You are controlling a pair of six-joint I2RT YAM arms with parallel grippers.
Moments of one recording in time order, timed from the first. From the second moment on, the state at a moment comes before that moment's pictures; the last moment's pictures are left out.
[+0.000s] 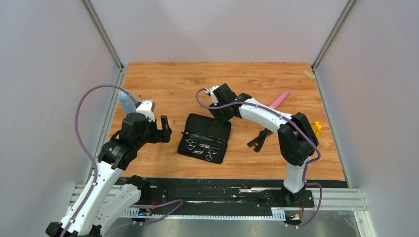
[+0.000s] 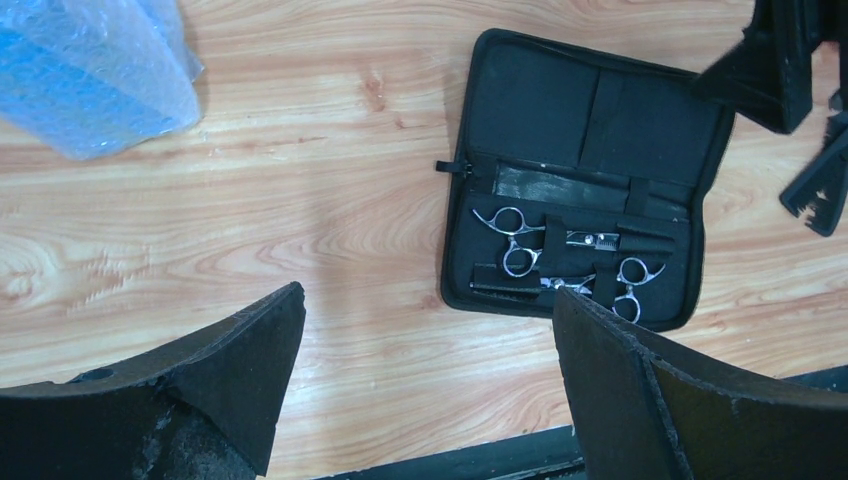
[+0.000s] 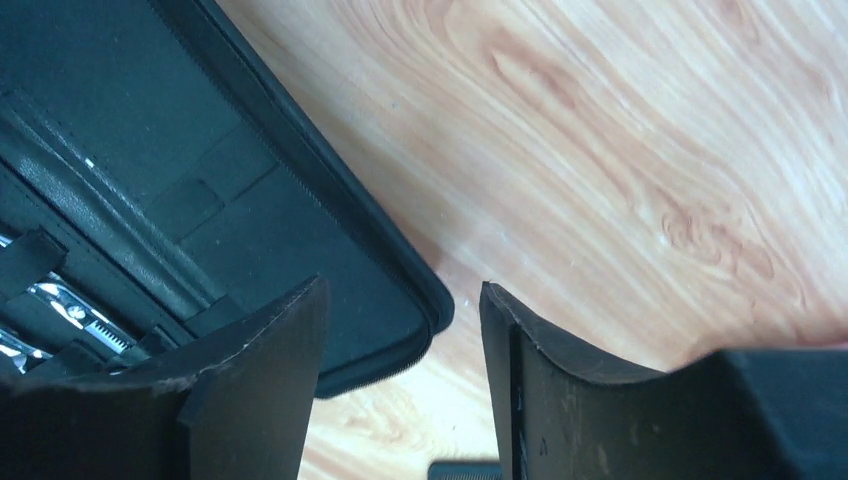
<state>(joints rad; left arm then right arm) -0.40 0.69 0.83 -0.75 -0.11 -0.30 0.71 1.85 1.42 -0.58 0.12 -0.03</state>
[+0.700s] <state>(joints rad) -0.40 0.67 0.81 -0.73 -0.09 -0.28 0.66 1.89 1.31 -0.47 -0.03 0.01</state>
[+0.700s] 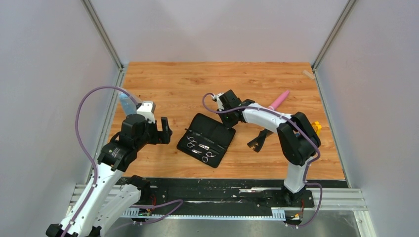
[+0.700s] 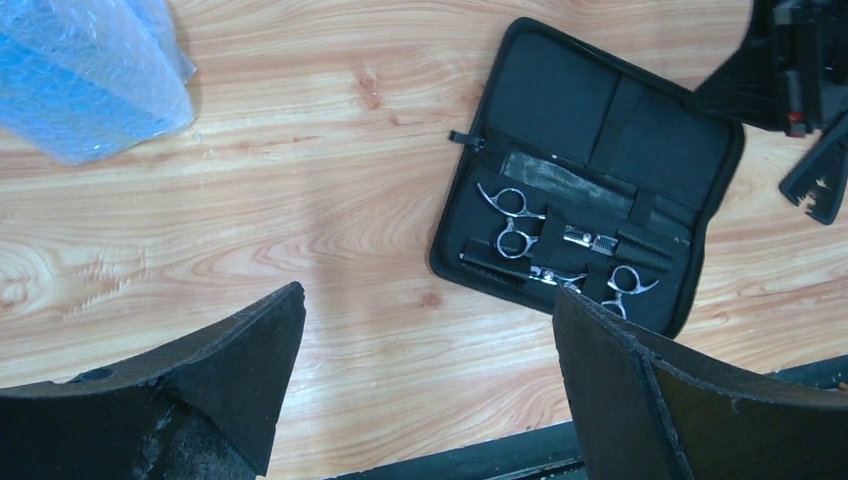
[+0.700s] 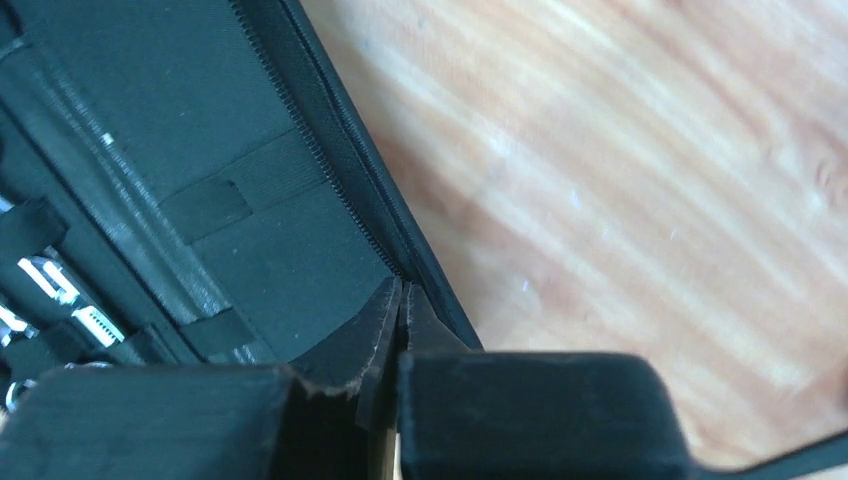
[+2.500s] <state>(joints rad) -0.40 0.92 0.92 -0.62 -0.23 -0.17 0.13 1.64 0.96 -0.65 0.18 0.99</state>
